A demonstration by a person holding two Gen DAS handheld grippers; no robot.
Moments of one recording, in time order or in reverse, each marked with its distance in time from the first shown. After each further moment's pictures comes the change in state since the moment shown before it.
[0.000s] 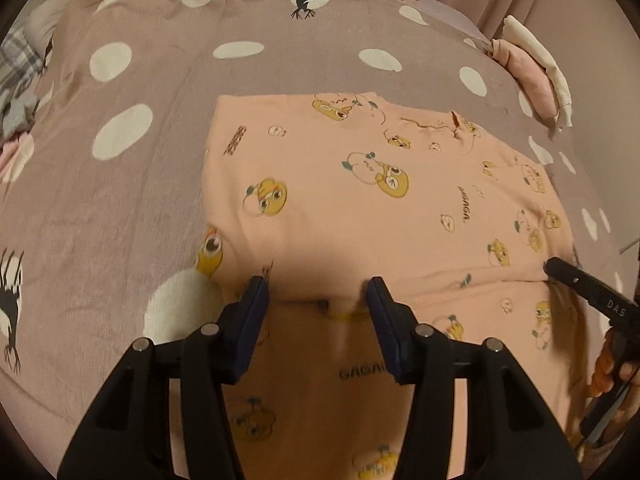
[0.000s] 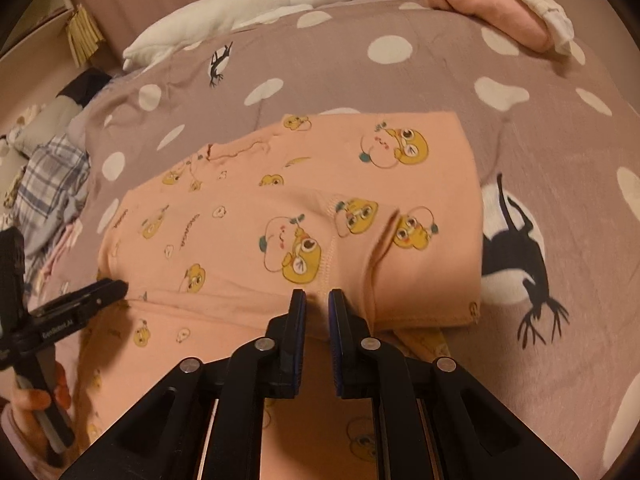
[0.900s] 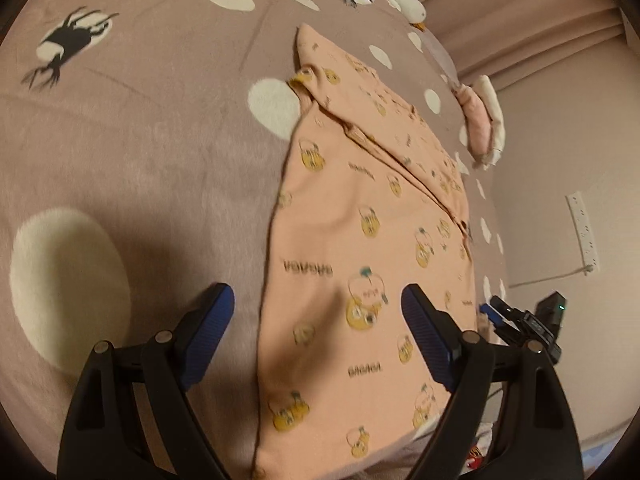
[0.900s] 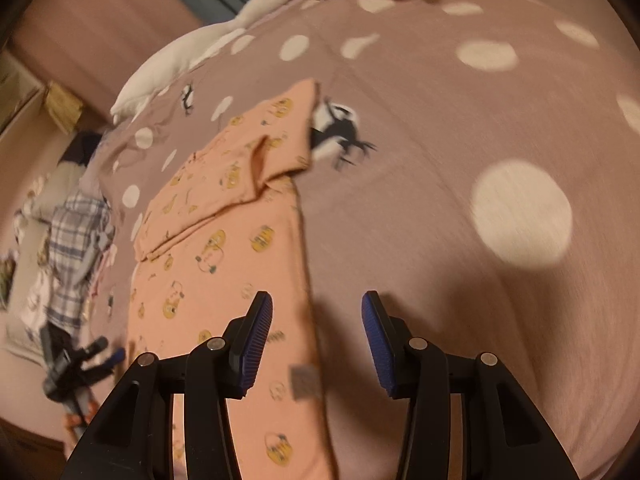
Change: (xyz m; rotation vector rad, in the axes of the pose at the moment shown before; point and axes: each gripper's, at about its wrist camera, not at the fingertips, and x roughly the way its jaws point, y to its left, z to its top) left arm -0.087 0.065 -0.128 -0.329 0.069 -0.391; right arm -0.098 -0.091 -0.100 0.300 0.035 0.114
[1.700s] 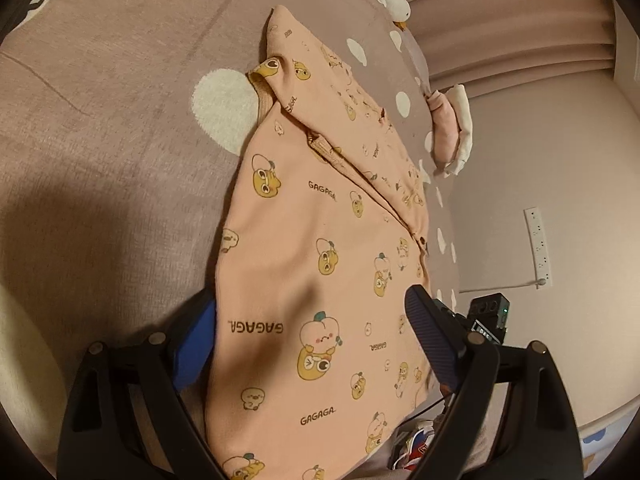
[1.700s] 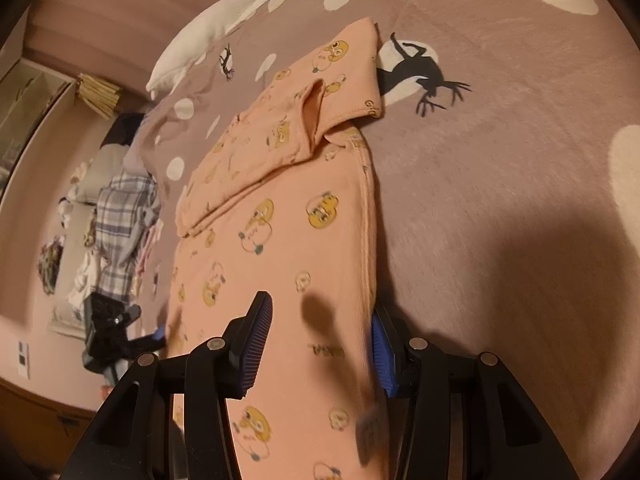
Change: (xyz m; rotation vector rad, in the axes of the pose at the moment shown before) left arm 0.028 0.007 0.034 -0.078 0.057 -0.205; right arm 0.058 0.017 0.013 -0.033 0.133 0.230
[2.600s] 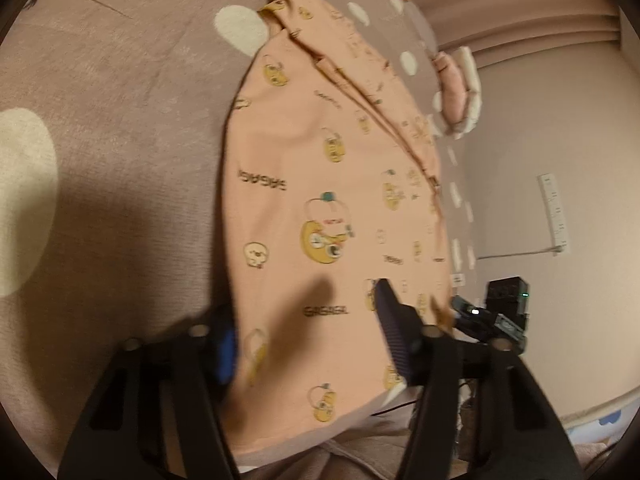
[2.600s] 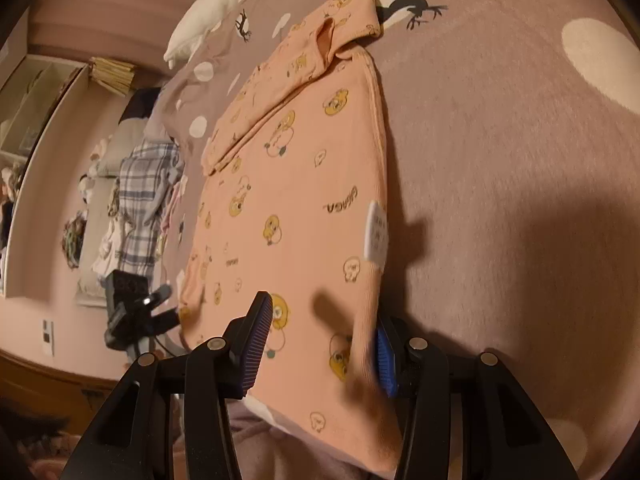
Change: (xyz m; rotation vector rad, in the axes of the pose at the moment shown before) left arm -0.006 -0.006 -0.064 0.030 0.077 0.104; right arm -0.020 -0.001 -0.059 0.015 0.131 0.073
